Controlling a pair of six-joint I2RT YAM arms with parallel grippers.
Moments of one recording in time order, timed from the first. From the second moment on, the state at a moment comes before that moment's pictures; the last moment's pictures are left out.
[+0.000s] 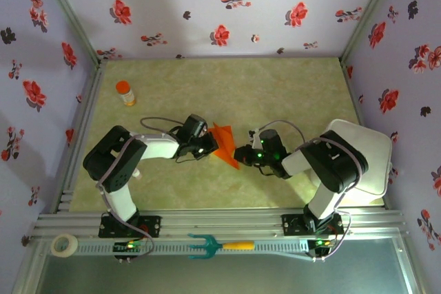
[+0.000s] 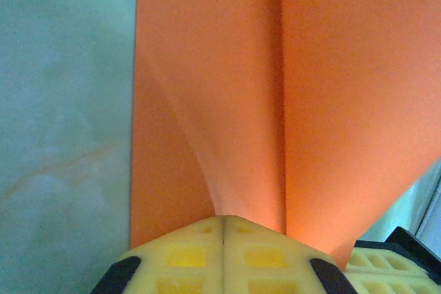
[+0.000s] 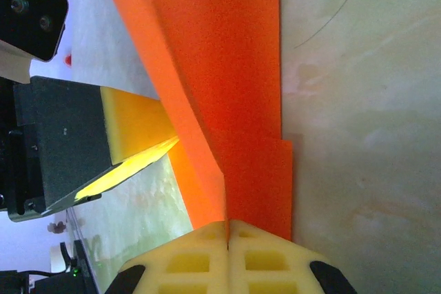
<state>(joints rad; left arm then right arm) -0.70 1.77 0.81 0.07 0.28 -1.06 0.58 1.71 0.40 0.67 -0.55 0.90</state>
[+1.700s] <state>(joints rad) -0.70 1.90 0.91 0.23 0.35 -1.02 0.53 1.76 0.42 0.71 -0.66 0.98</state>
